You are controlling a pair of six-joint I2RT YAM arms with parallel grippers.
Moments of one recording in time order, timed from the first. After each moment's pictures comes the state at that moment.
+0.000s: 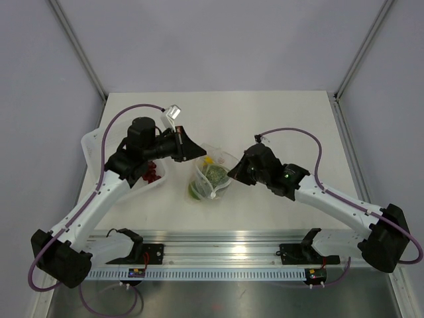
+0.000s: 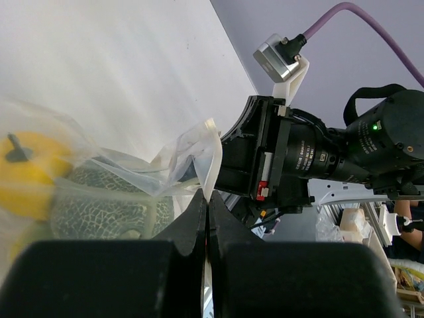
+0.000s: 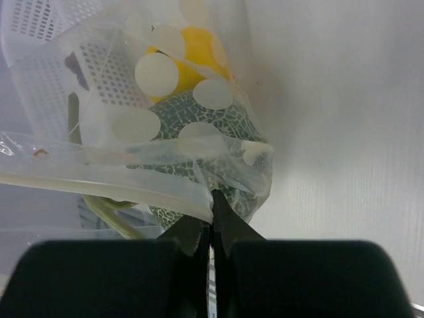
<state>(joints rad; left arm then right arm) -0.47 1.10 1.04 -0.29 0.60 -0.64 0.82 1.21 0.92 -0.38 0.12 1.06</state>
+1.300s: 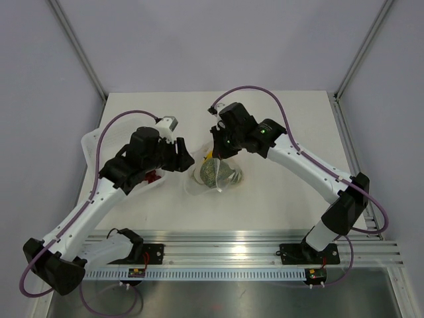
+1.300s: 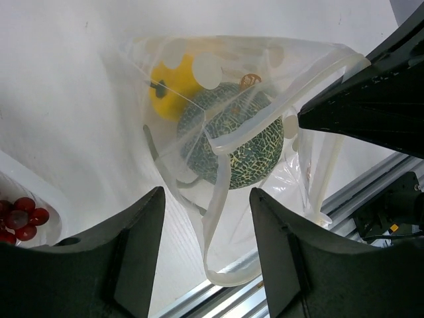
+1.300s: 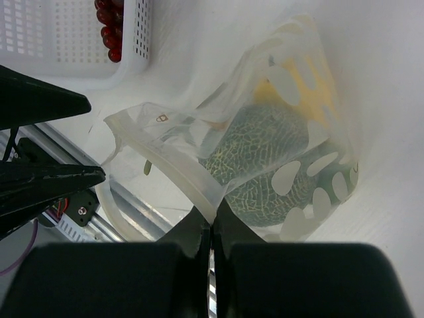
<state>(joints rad) -0.54 1.03 1.05 -0.60 0.15 -0.37 0.81 1.63 1.65 -0.81 -0.08 0.36</state>
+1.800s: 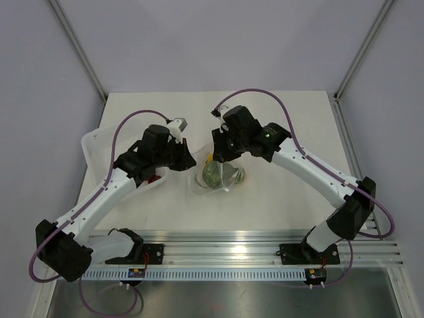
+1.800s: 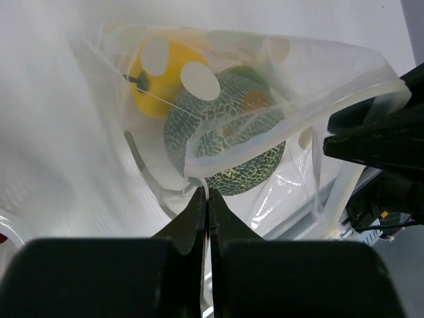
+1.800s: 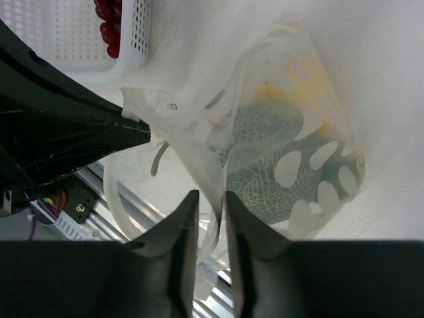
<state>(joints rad) -0.54 1.15 1.02 -0.52 0.24 -0.40 0.81 1.59 1.59 -0.78 -0.08 0.36</state>
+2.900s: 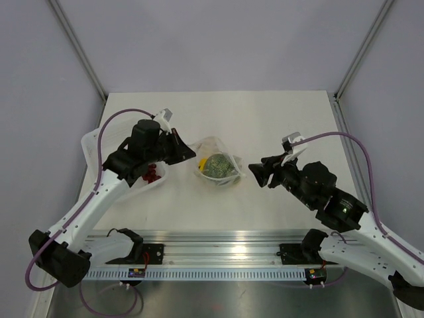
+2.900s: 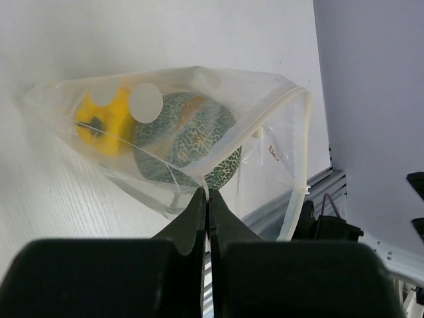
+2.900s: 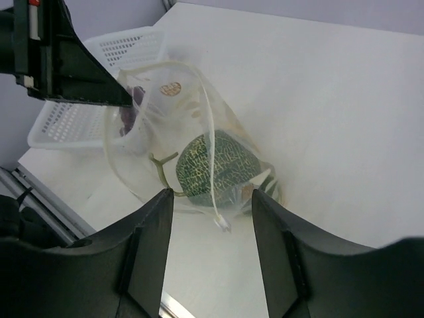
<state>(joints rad) -0.50 1.10 1.09 -0.54 0.25 -0.70 0.89 0.72 0.91 -0.35 0.24 0.30</state>
